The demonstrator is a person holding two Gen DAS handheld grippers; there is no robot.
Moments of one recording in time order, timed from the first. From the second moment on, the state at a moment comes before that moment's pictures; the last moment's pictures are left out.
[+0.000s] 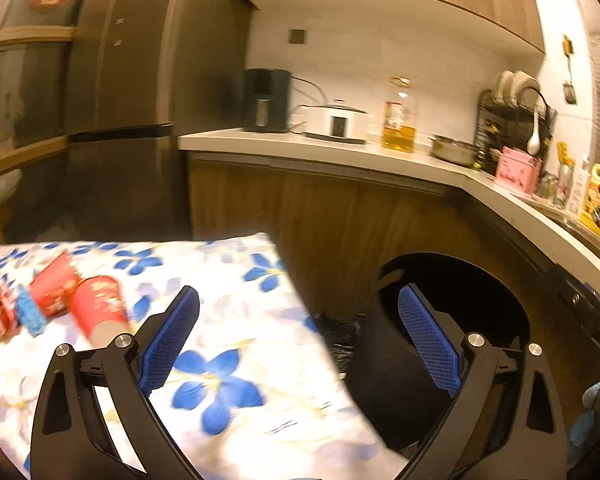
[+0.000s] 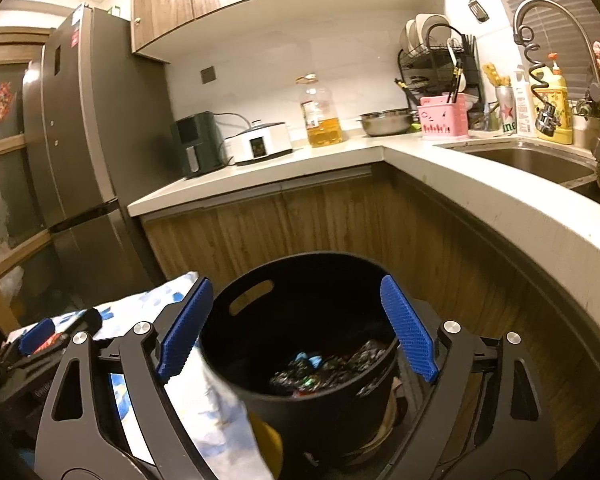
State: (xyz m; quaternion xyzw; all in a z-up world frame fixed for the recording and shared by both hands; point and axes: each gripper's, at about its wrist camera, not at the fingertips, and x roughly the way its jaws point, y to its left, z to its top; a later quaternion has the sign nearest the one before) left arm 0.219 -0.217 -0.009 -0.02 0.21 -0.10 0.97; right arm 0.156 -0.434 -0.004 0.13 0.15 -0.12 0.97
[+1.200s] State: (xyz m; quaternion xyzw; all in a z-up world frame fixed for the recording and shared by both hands) left arm 0.149 0.034 -0.047 -0.06 0.22 0.12 0.97; right arm 0.229 -0.163 -0.050 0.05 0.22 0.11 0.97
